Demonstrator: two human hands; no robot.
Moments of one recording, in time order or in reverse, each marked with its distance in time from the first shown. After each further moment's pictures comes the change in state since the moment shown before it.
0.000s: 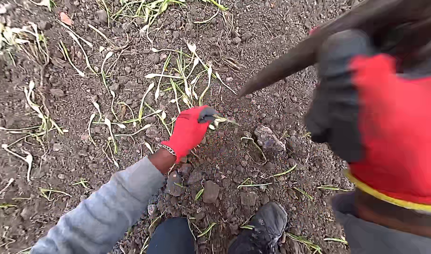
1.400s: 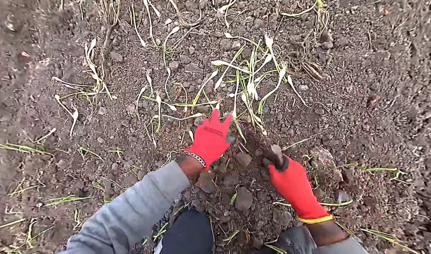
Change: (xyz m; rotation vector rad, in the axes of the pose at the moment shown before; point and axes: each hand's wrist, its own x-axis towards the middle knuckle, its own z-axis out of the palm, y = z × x) left_hand -0.046 -0.077 -0.022 0.412 -0.161 -0.334; right_hand -0.079 0.137 0.151 -0.619 -0.425 0.394
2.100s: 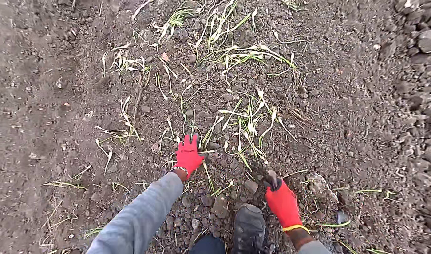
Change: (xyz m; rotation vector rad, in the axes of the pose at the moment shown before) left_hand 0.032 -0.123 -0.041 -0.009 0.054 -0.303; right_hand 0.020 -0.030 0.019 -0.048 -0.014 0.345
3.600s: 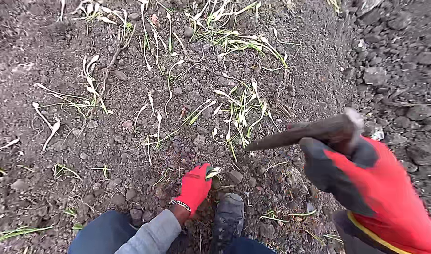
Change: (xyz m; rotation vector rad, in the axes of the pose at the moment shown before) left_hand -0.124 0.049 0.075 -0.342 -0.198 0.102; right_hand -0.102 -0.086 -0.185 0.625 0.001 -0.732
